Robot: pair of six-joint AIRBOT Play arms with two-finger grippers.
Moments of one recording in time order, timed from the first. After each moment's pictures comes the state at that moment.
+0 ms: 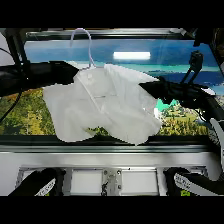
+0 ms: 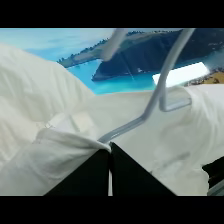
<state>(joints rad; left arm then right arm) -0.33 -0.98 1.46 1.17 -1.10 -1.59 -0.07 -1.27 0.96 0.23 1.55 0.11</state>
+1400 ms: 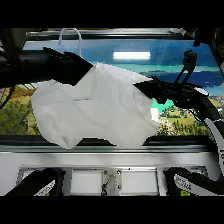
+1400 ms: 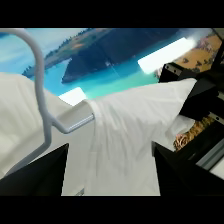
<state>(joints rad) -0.43 -1.00 1.68 1.21 -1.24 -1.61 0.00 -1.27 0.96 0.29 1.53 0.10</state>
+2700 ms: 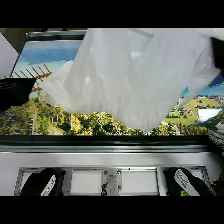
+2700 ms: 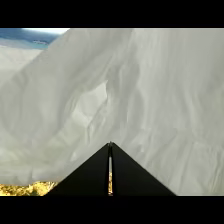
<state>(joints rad) -0.10 -0.61 1.25 1.20 -1.13 -1.68 -0.57 -0.99 1.05 0.43 1.30 0.13</state>
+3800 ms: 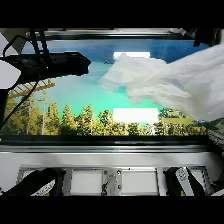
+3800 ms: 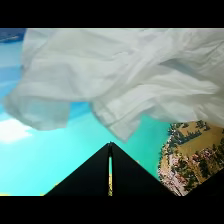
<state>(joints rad) -0.39 -1.10 1.52 1.21 -1.01 -1.60 -0.99 -0.89 1.39 0.07 0.23 0.13</state>
